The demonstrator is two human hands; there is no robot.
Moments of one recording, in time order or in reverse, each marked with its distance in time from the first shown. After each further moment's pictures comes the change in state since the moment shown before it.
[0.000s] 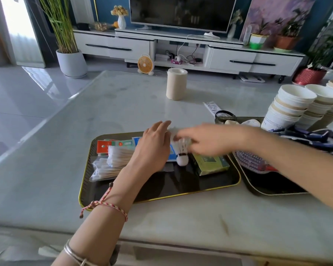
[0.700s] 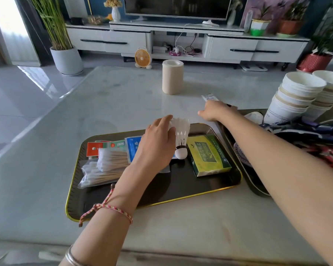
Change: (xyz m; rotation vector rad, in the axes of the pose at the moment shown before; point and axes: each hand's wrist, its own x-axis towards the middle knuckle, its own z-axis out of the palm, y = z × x) left_hand 0.013 0.012 0.017 -0.018 0.016 -0.026; right_hand 0.110 0.124 0.014 0.104 0.265 0.686
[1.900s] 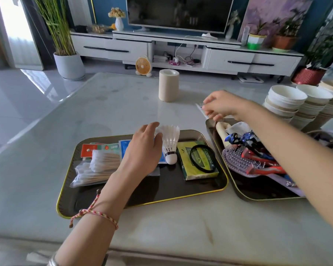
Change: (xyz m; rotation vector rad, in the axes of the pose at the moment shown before) left_hand -0.010 0.004 -0.009 0.001 0.038 -0.087; right_hand -0.053 0.027 -0.058 0.655 -0.067 -0.211
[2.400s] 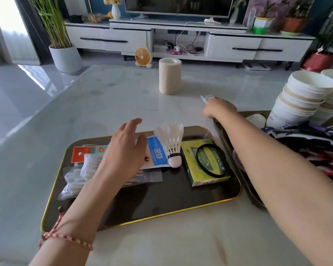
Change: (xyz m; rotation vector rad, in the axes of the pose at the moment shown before) left_hand 0.009 -0.028 -0.011 0.014 0.050 -0.115; right_hand 0.082 0.033 0.052 -0.634 0.202 0.384
